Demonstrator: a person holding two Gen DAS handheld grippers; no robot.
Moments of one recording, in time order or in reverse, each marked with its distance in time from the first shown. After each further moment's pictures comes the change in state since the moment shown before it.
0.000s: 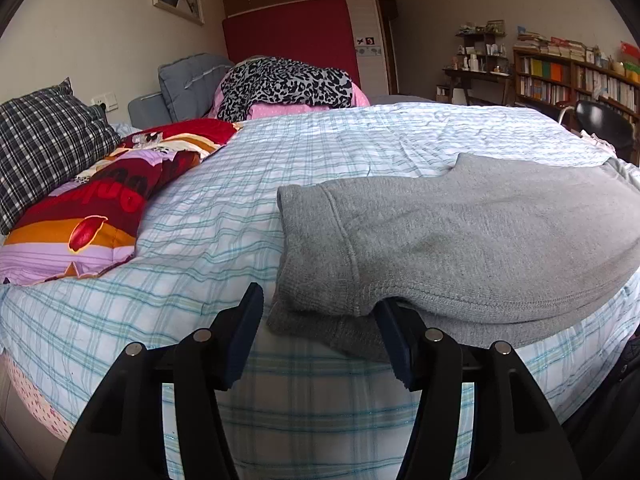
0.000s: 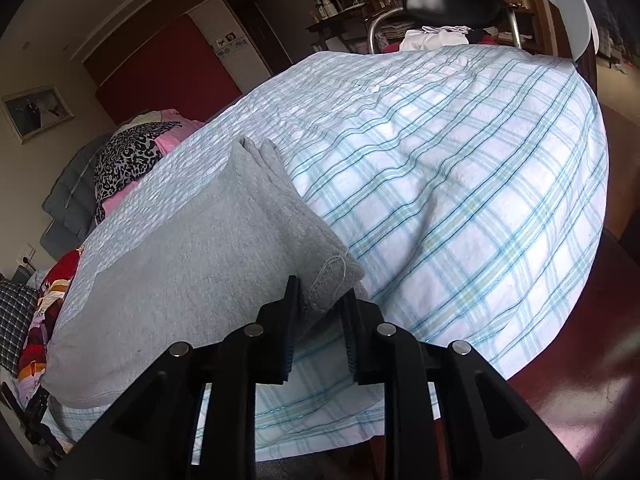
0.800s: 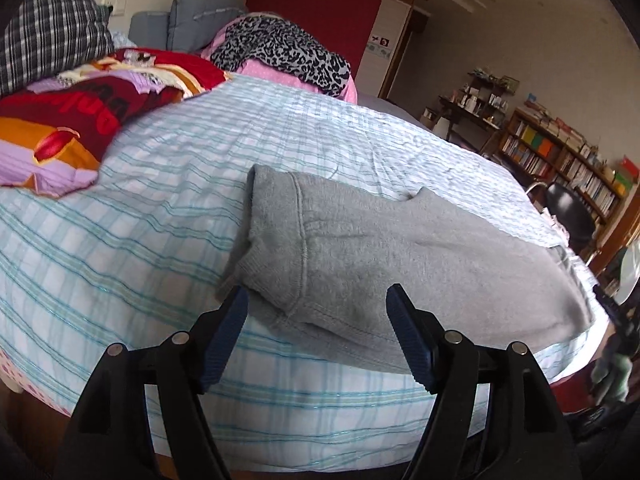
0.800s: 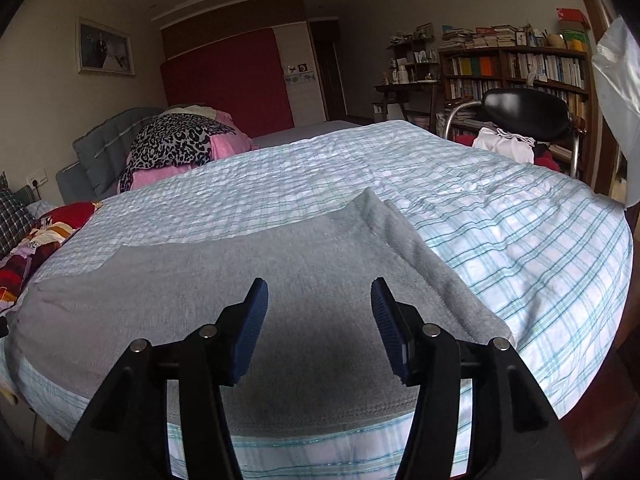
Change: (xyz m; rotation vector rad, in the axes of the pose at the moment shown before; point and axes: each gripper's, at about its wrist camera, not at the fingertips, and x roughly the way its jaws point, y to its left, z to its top) left arm -0.015 0.021 0.018 -0.360 0.105 -0.279; right arm -0.001 0.125 -0.017 -0.362 -0.184 0.045
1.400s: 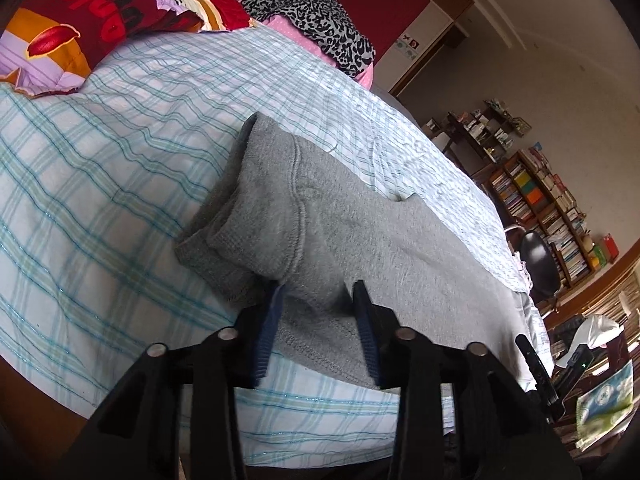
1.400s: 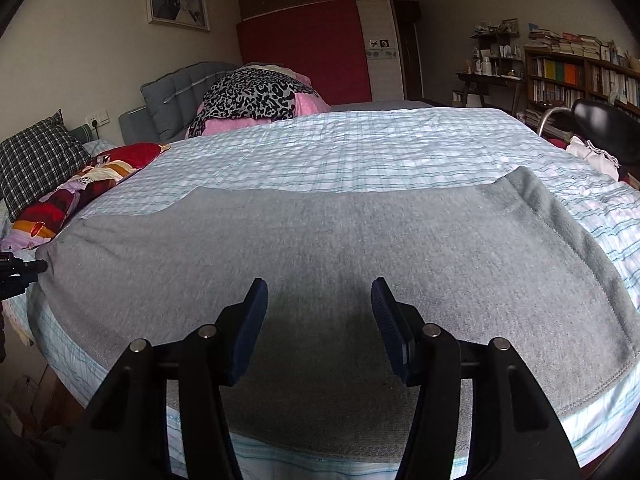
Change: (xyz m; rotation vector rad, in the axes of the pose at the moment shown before) left arm 0.022 0.011 -0.001 -0.267 0.089 -0.108; right arm 0.052 0.092 -0.025 -0.157 0.104 0.225
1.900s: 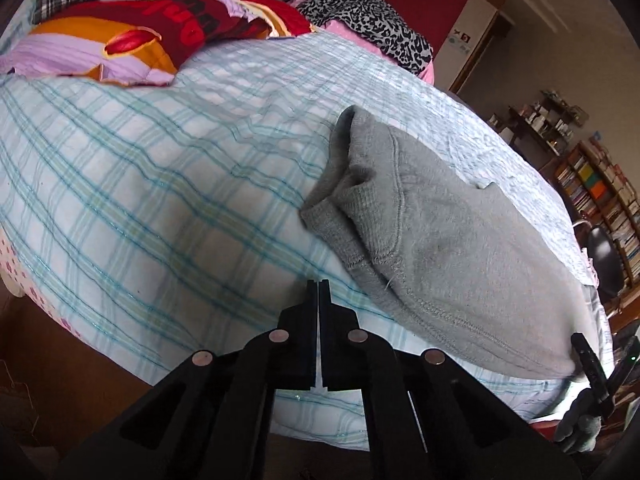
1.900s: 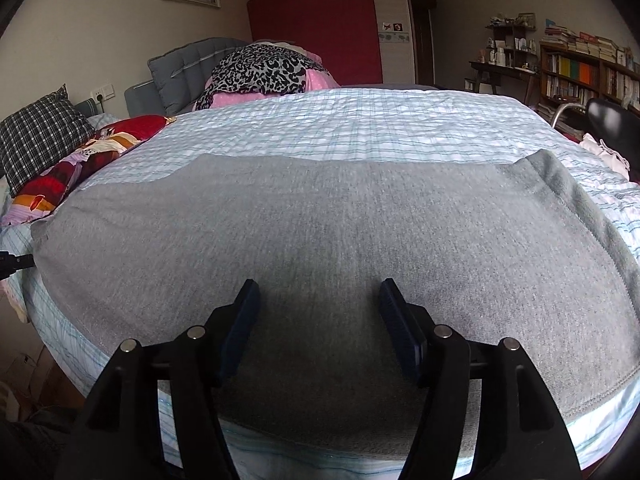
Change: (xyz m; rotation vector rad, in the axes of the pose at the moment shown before) left arm -0.023 0.020 -0.023 0.068 -0.057 0.307; right arm 0.018 0.010 -0.013 -0.038 0.074 0.036
